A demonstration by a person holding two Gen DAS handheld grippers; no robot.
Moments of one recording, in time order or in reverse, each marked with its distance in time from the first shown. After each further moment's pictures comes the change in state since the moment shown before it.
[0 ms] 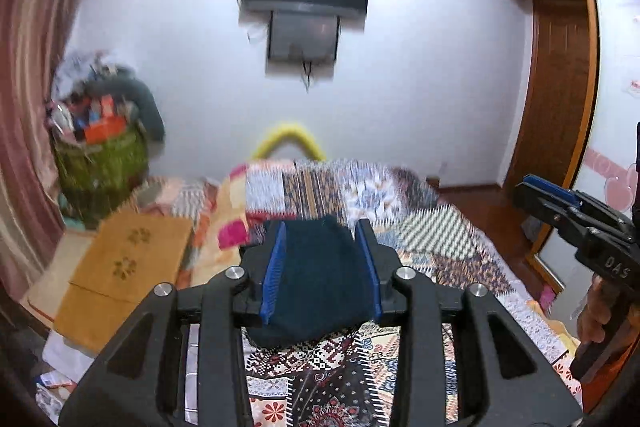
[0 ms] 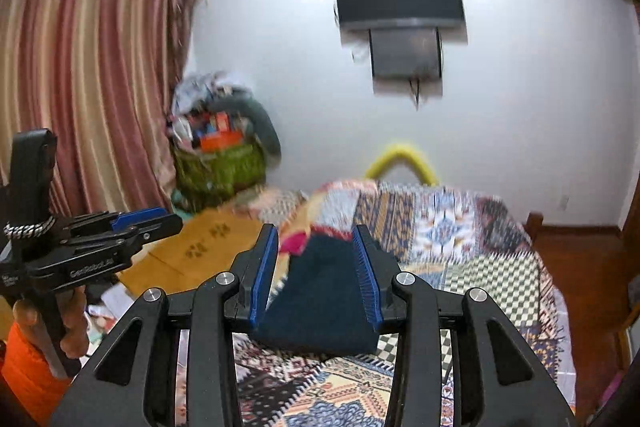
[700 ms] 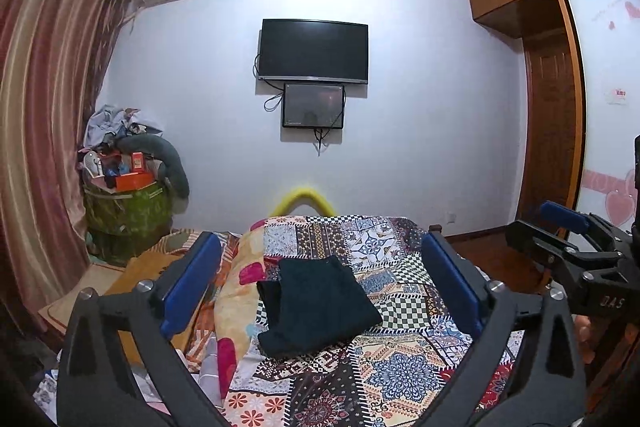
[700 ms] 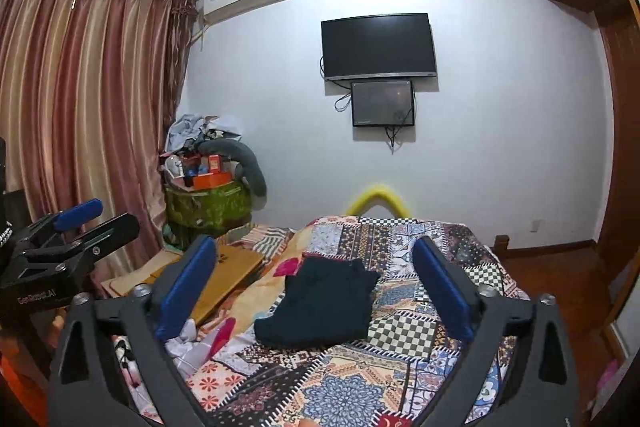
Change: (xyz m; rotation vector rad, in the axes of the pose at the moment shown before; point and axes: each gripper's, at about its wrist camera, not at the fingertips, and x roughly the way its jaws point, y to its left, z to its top) left arm -0.116 -0.039 -0.034 0.028 -0.217 0.068; right arm -0.065 0.029 -0.026 -0.002 -0.131 -0.092
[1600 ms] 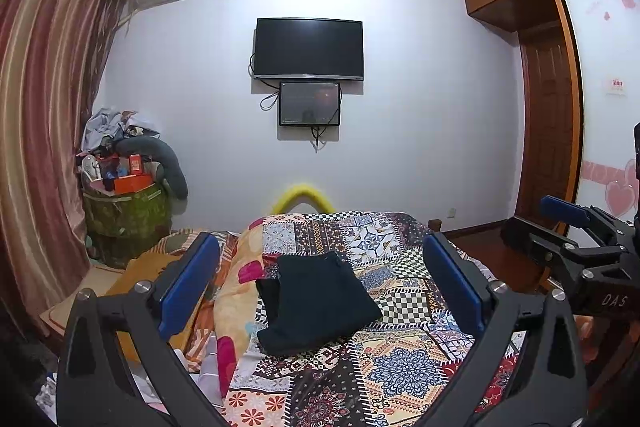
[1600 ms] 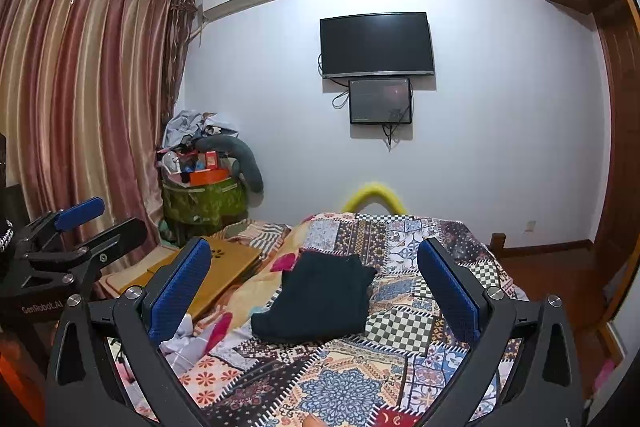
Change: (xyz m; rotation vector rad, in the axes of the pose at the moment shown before) left arm 0.001 -0.007 -0.013 0.022 0.001 -0.006; right arm -0.007 0.000 -0.012 0.000 0.015 -0.010
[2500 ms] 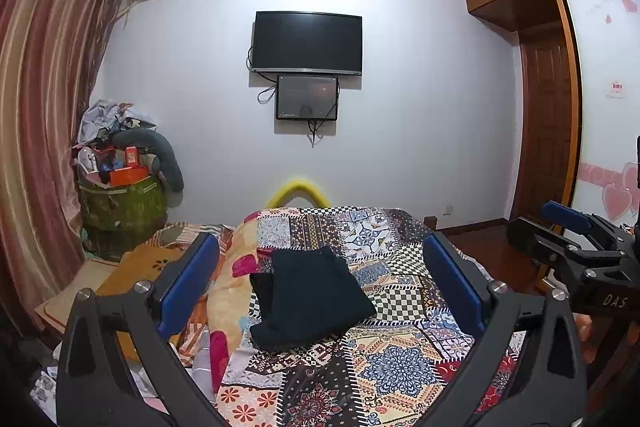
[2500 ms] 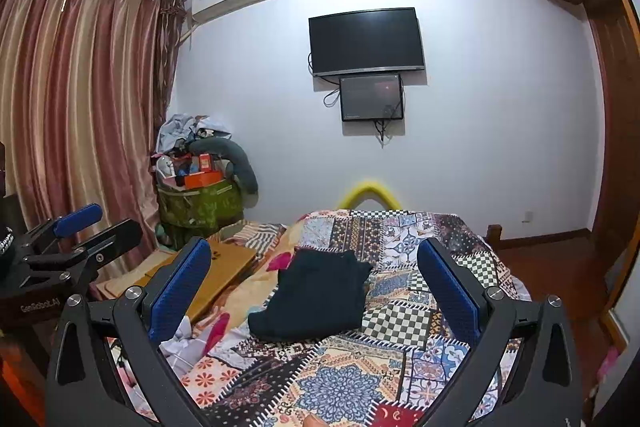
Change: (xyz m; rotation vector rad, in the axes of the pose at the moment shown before) left arm 0.006 0.001 -0.002 -0.015 0.023 -0.017; right arm -0.007 -0.009 -0.003 0.034 0.007 -0.016
